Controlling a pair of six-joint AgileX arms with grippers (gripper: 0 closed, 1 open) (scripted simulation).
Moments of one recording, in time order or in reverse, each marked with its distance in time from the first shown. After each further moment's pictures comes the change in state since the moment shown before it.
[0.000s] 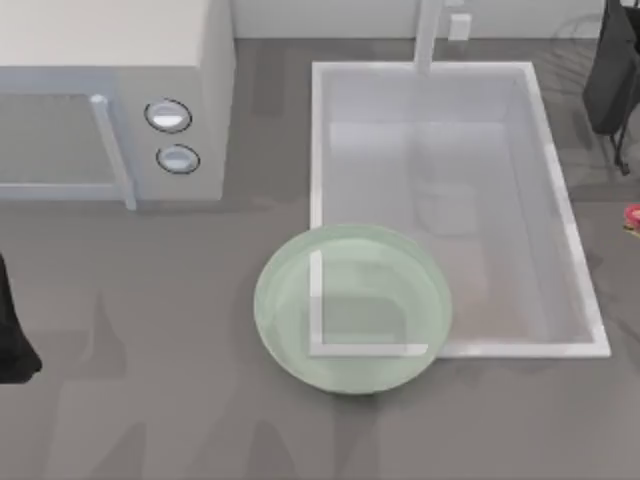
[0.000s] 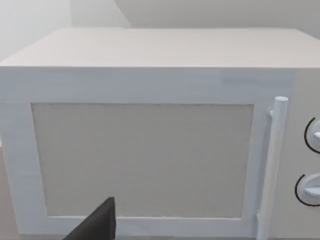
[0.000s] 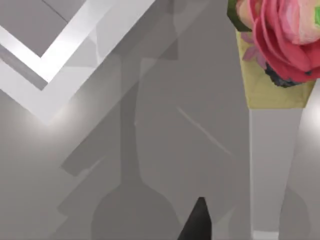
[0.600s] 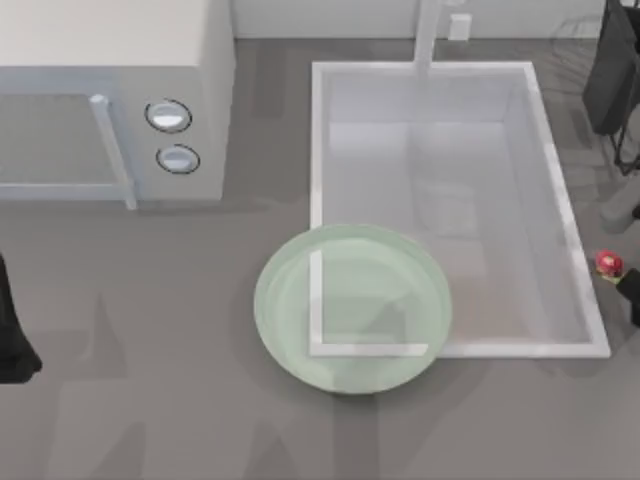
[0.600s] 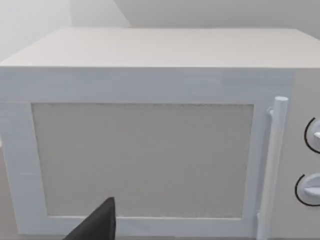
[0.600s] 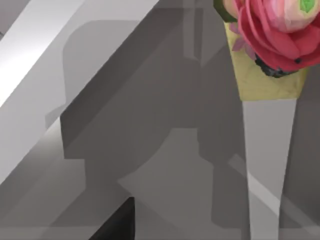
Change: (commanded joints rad) left arm 0.000 0.000 0.000 0.000 0.000 0.000; right arm -0.001 0.158 -0.216 0.372 0.020 -0.010
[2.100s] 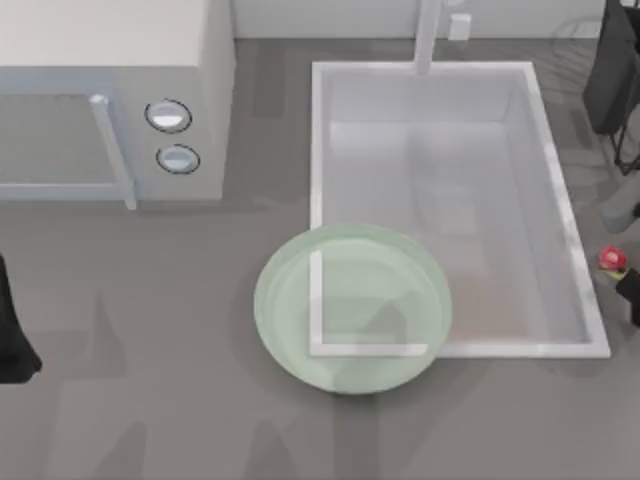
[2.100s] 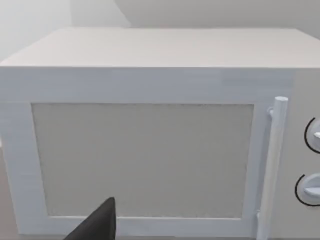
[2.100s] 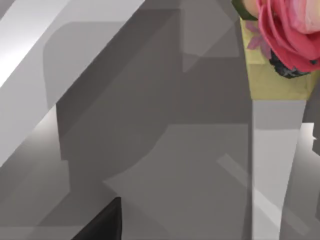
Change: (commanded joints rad) left arm 0.000 0.000 0.000 0.000 0.000 0.000; right arm 0.000 -0.001 0.001 -0.001 0.000 0.000
